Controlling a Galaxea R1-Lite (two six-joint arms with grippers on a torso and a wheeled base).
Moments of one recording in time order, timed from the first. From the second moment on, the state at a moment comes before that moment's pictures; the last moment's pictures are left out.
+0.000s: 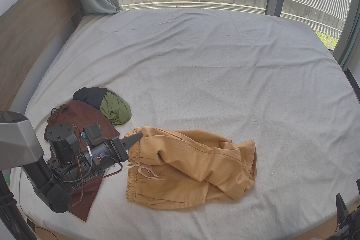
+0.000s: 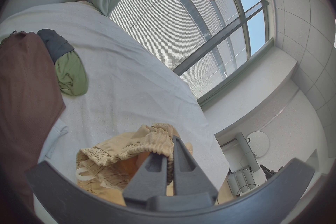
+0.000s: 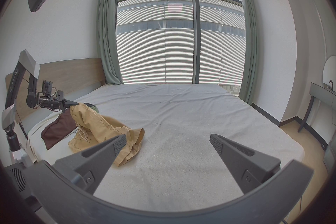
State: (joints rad) left arm -0.37 1.99 -0.33 -1.55 -0.34 -0.63; right arm 0.00 0.02 -0.02 0.00 0.01 -0.01
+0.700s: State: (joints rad) left arm -0.29 2.07 -0.38 -1.55 -0.36 -0.61; right arm 0.00 0.02 -0.02 0.00 0.02 -0.02
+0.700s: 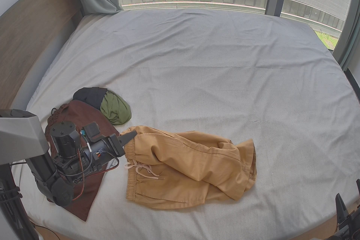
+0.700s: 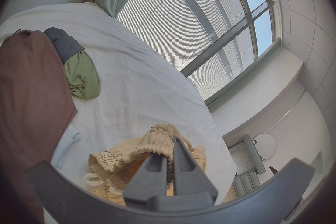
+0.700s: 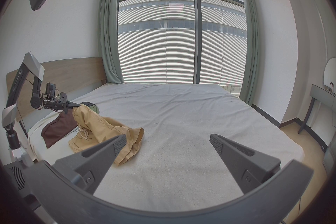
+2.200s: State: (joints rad) left arm -0.25 2.11 -0.41 -1.55 -0.36 -0.59; right arm 0.02 0.27 -0.35 -0.02 0.08 0.03
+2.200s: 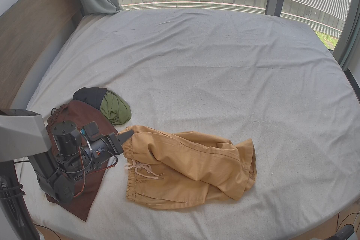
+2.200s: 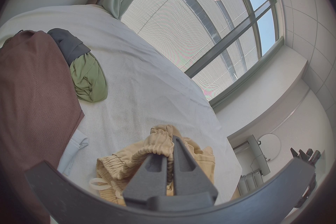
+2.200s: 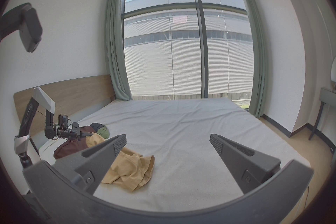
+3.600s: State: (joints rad) left arm -0.19 2.11 -0.40 -1.55 -0.42 -0.51; right arm 0.21 1.04 -0.52 -0.20 0.51 0.28
